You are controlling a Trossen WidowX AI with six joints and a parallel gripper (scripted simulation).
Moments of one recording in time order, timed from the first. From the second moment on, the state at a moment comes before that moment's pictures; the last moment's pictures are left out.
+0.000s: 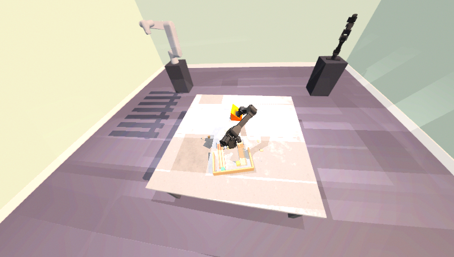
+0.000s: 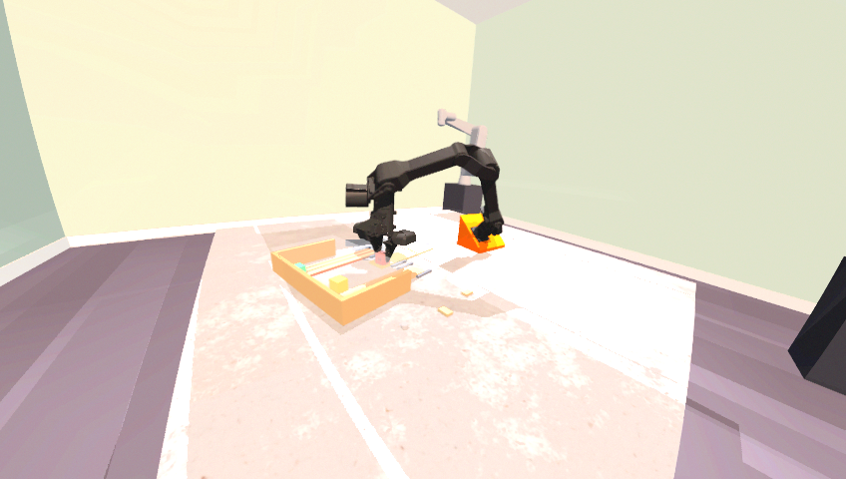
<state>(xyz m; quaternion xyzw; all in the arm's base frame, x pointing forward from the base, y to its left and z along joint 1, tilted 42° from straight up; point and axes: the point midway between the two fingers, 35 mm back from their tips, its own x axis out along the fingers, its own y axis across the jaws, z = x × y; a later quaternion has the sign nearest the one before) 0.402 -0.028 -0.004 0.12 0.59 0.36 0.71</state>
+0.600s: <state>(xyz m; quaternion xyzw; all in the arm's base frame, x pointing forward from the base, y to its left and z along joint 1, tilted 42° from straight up) 0.340 -0.049 0.024 0.12 0.59 0.36 0.71</state>
